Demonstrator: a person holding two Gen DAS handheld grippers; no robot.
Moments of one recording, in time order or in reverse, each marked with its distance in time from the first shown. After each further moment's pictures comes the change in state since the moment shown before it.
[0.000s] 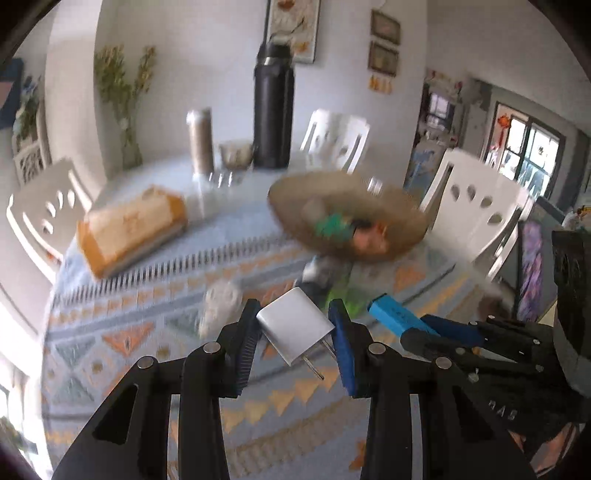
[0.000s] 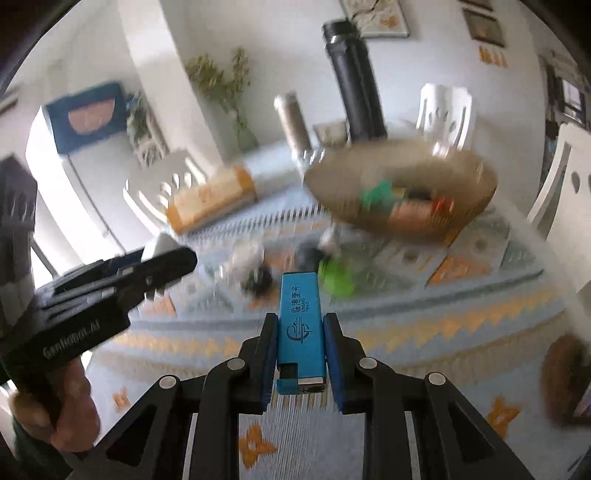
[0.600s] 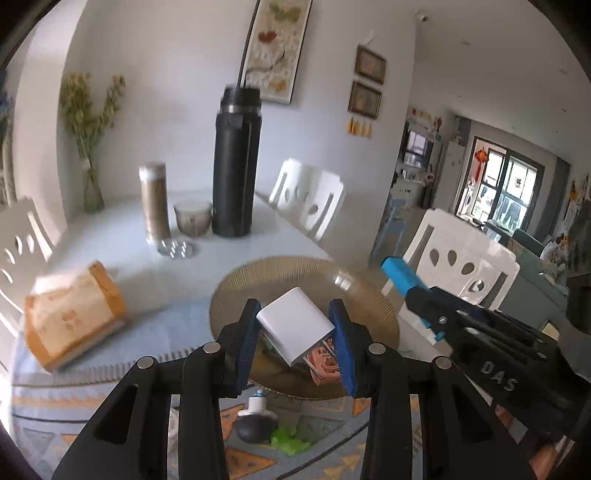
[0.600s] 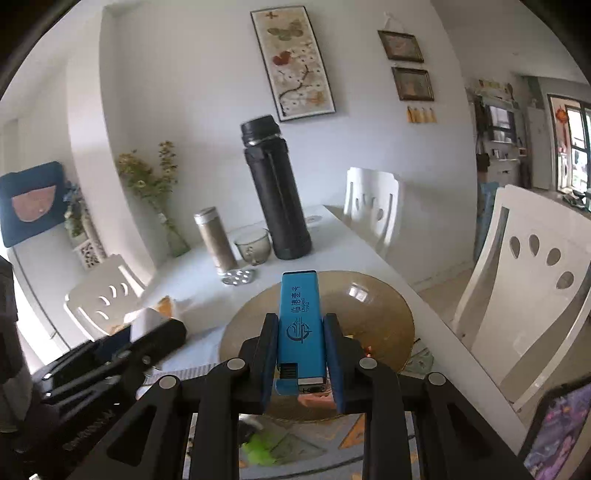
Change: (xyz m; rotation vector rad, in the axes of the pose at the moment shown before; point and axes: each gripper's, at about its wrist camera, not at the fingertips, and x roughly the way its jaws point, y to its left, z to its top) left arm 0.071 -0.028 0.100 -0.038 -0.104 -0.113; right arm -0.015 -0.044 0.122 0.116 -0.267 -0.252
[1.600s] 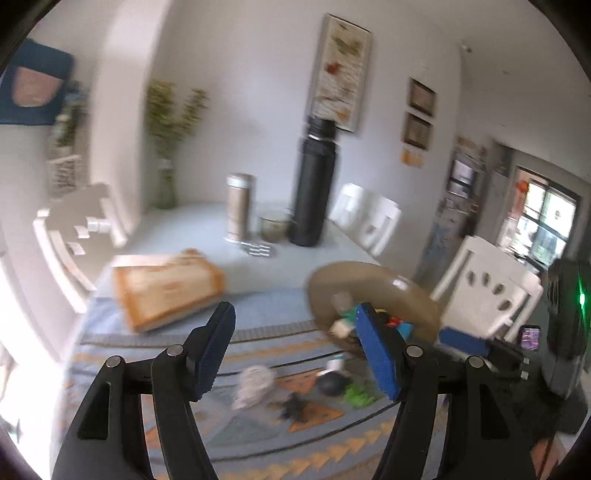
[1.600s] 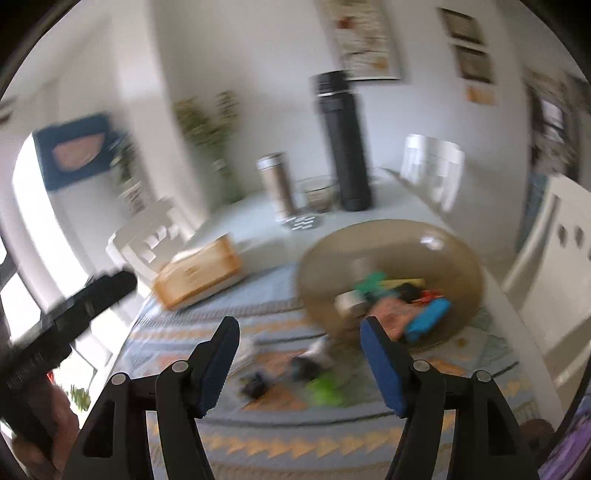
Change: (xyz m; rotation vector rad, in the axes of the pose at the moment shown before) left arm -0.144 0.064 -0.050 -0.107 -0.129 0.231; right arm -0.021 0.071 -0.050 -0.144 0.149 0.204
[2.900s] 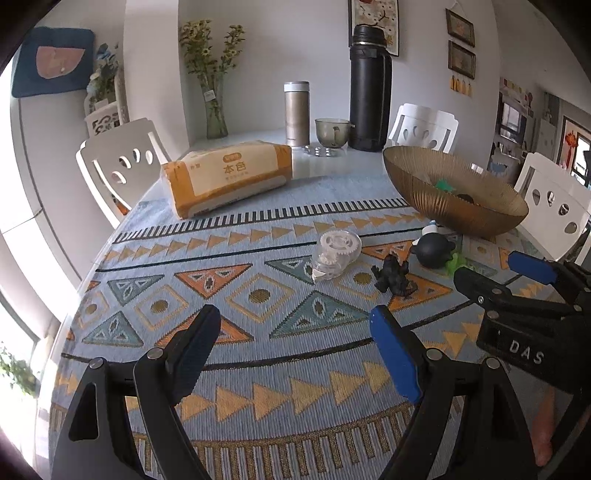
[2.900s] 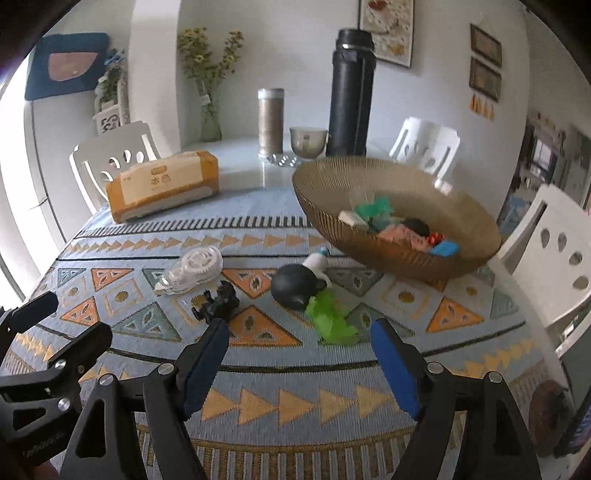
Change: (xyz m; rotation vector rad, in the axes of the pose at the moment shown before) left arm 0.053 0.030 -0.127 0.067 0.225 0.194; right arm 0.076 0.021 -0.090 -0.135 0.100 -0.240
